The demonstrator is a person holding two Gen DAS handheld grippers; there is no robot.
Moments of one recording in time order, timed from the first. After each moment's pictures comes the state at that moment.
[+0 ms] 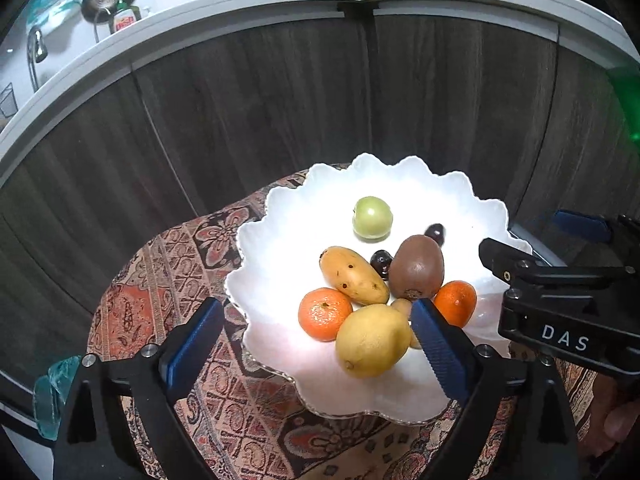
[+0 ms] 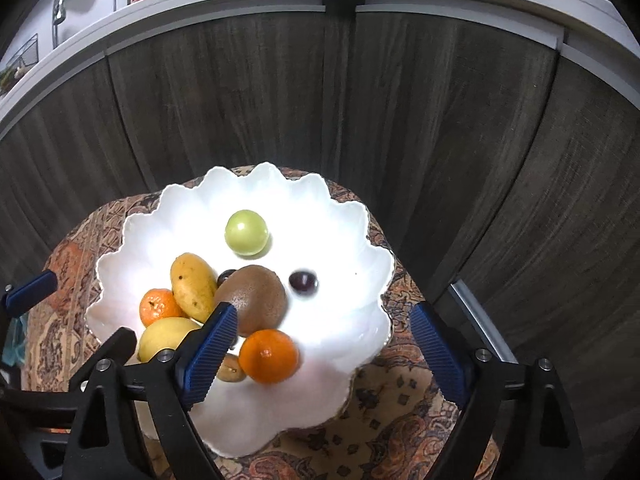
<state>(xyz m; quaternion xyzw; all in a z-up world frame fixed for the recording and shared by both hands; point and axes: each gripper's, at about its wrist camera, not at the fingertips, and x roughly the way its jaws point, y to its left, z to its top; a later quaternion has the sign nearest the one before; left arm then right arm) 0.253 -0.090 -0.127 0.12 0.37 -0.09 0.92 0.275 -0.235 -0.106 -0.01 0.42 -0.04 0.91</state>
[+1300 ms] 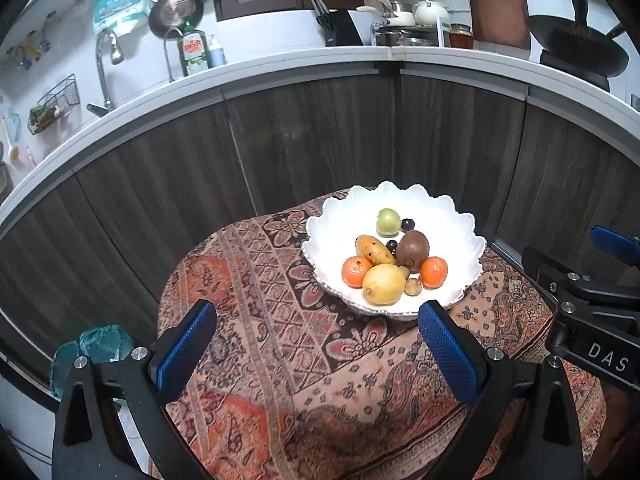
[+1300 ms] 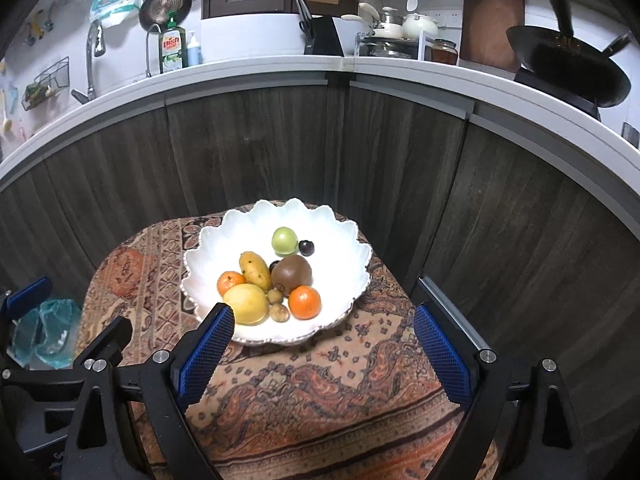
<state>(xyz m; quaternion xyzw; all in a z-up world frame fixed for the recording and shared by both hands) 0.106 -0.042 -0.043 0.08 0.33 -0.03 0.94 0.122 -0.198 -0.011 -0.02 0.35 -0.05 0.94</state>
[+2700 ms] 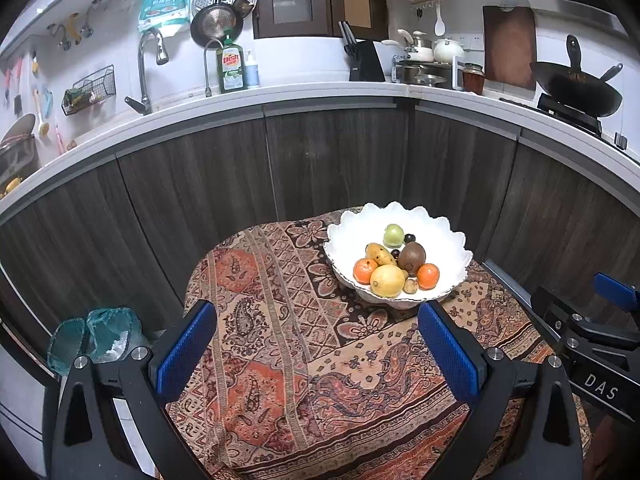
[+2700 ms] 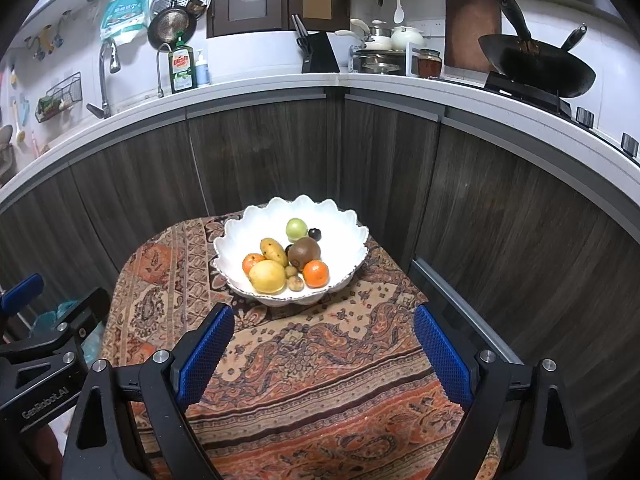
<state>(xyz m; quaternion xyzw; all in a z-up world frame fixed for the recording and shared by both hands) 0.029 -0.009 -0.013 0.03 0.29 -0.01 0.96 0.037 -0.183 0.011 0.00 0.33 -0.05 0.94</state>
